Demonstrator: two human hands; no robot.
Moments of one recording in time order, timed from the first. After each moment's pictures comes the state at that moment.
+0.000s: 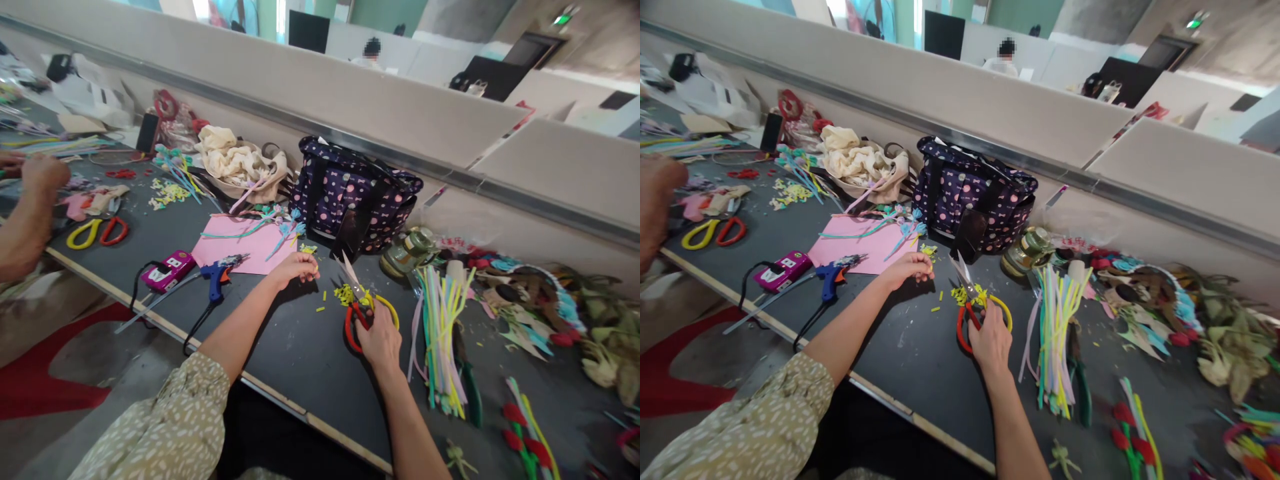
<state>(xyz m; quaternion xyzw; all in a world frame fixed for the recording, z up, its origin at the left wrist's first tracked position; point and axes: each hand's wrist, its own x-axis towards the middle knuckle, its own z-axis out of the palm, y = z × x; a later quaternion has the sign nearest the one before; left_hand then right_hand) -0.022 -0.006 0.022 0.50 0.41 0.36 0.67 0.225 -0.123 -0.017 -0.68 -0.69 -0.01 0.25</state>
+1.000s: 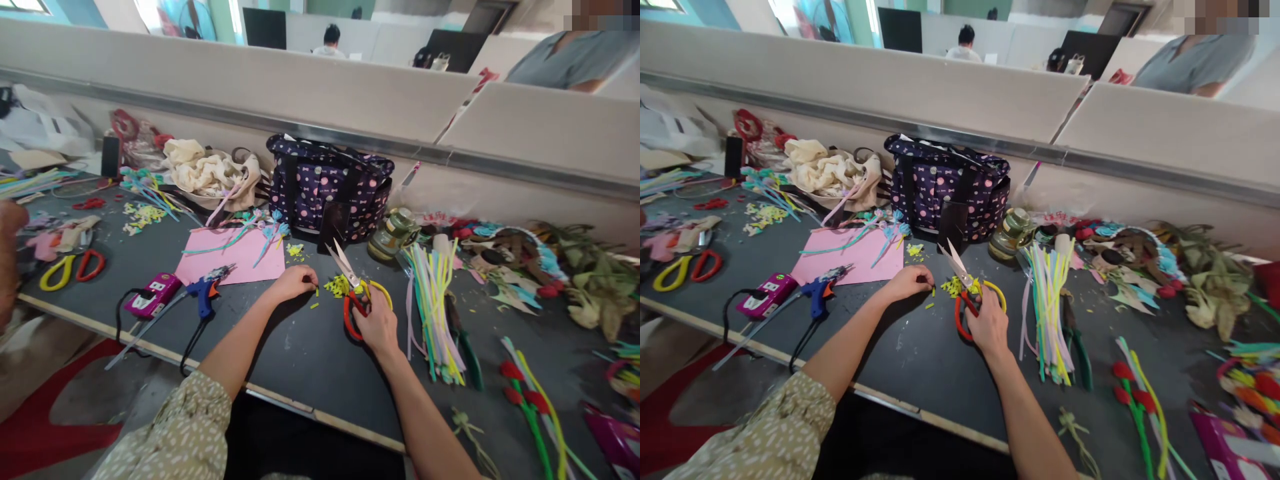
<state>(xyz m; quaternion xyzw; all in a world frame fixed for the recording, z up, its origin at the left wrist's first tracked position) -0.006 -0.010 0.005 0.80 0.40 0.23 0.39 0.227 -0.119 -0.016 -0.69 -0.65 0.04 0.31</state>
